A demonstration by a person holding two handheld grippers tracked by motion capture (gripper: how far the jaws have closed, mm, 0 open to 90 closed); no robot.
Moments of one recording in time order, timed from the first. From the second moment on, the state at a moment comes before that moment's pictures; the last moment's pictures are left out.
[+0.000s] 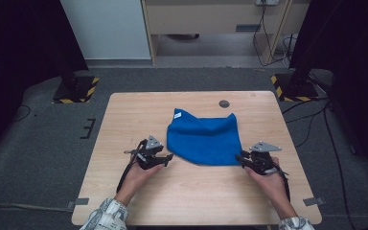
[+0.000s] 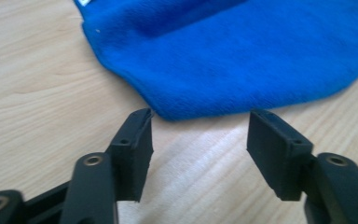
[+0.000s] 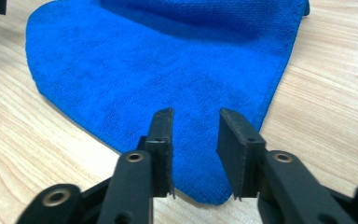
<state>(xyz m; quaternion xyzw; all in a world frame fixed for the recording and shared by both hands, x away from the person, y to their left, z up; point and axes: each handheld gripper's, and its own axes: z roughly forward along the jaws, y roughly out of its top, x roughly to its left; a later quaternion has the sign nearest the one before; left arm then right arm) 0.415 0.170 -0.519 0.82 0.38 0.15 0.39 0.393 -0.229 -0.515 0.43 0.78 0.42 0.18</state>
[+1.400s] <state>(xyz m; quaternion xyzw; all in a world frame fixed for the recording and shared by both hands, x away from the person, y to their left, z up) 0.439 0.149 -0.532 0.83 0.39 0.16 0.37 0.392 -0.219 -0.534 0.42 0.81 0.37 0.19</state>
